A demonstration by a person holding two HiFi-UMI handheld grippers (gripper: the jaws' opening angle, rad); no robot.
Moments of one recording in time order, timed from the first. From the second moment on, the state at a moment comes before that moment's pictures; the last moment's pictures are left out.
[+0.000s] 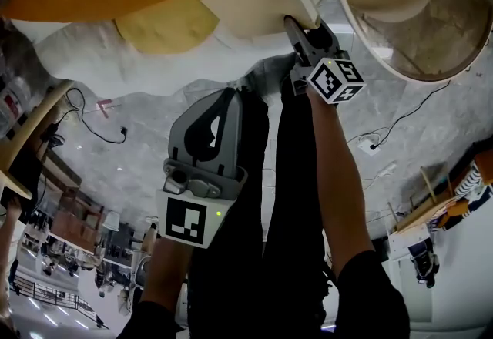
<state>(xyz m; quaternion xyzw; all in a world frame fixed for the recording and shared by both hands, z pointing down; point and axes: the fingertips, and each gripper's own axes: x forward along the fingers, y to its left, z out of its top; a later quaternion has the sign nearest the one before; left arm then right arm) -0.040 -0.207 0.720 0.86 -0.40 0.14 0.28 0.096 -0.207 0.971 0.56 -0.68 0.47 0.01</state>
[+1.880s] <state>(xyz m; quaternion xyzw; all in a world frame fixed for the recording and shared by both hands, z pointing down) -0.149 -0.176 0.646 0.81 -0.50 0.08 0.30 0.040 -0.193 0.845 0.57 -0.72 0.35 0.19</state>
